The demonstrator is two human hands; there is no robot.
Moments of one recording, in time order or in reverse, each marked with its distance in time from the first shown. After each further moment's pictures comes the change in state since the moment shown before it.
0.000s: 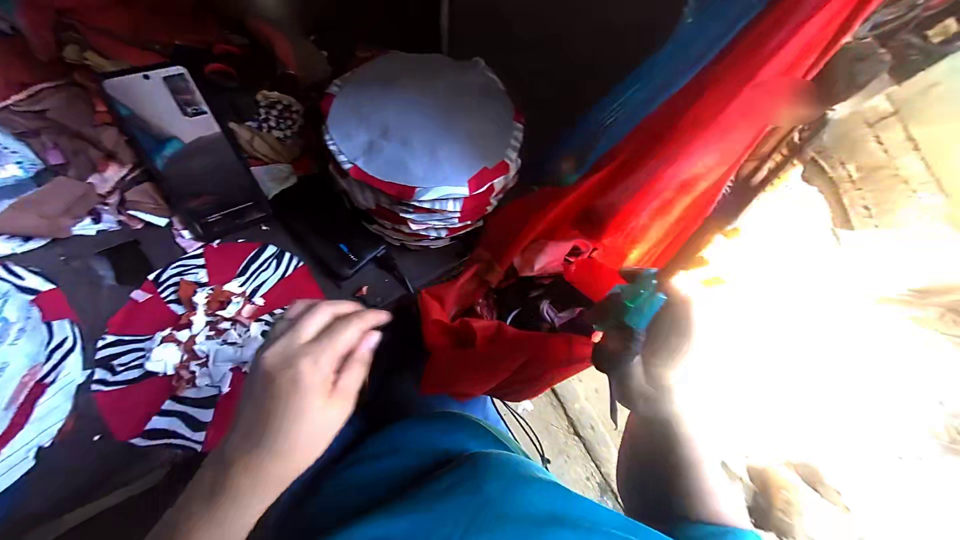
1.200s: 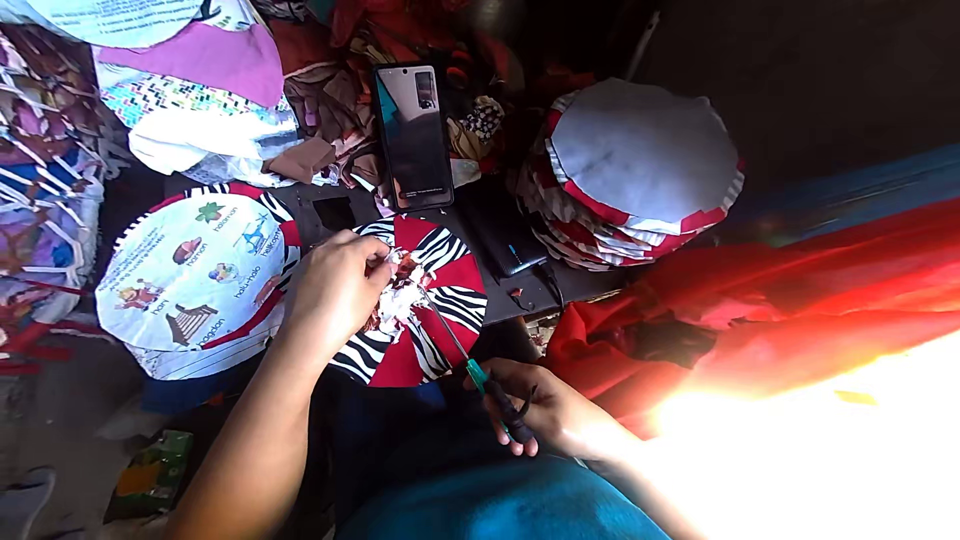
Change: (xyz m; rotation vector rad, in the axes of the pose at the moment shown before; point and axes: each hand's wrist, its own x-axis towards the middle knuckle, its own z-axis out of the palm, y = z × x) left_hand -0.012 -0.099 -0.078 0.159 -0.079 -0.570; right_hand 0.035 -0.114 0.140 1.201 -1.121 0.661
